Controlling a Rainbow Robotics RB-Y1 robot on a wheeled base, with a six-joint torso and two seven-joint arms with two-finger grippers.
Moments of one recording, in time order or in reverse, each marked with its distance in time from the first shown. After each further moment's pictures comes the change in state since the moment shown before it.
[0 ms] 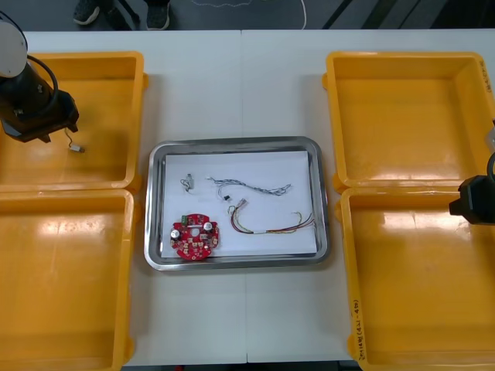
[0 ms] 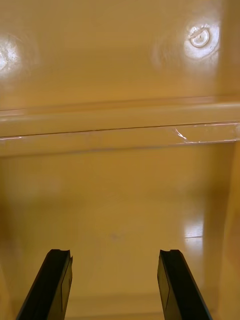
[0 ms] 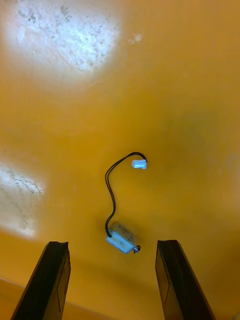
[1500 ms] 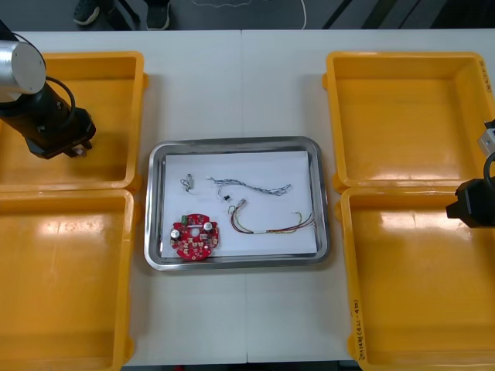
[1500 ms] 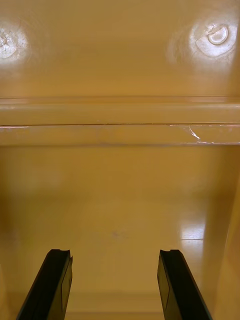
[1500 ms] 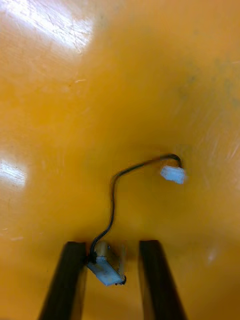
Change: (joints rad) right arm 0.002 0.006 0.000 0.006 -0.016 0.000 0.060; left arm -0.003 -0.073 0.000 0.135 0.038 -0.063 0.000
